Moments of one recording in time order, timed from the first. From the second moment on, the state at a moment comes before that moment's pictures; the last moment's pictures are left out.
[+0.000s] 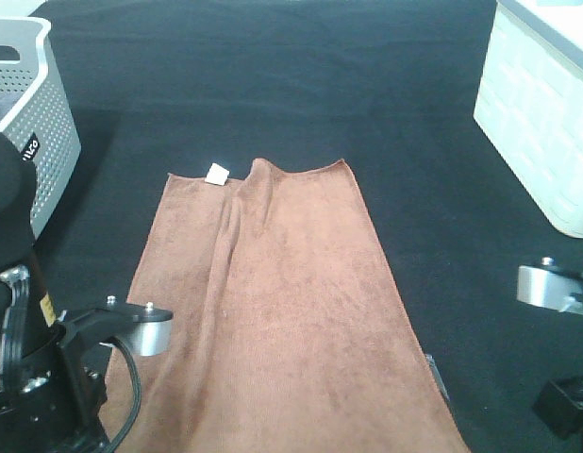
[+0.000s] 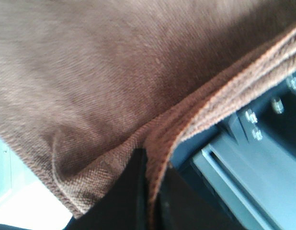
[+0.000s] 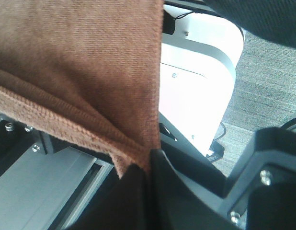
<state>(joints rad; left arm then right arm) -0.64 1.63 -0.75 -0.51 1.08 0.19 0.25 1.32 -0.54 0.39 1.18 -0.13</state>
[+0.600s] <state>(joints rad) -0.64 1.75 -0.80 -0.54 1.08 0.19 0.25 1.52 -0.54 0.44 1.08 -0.26</state>
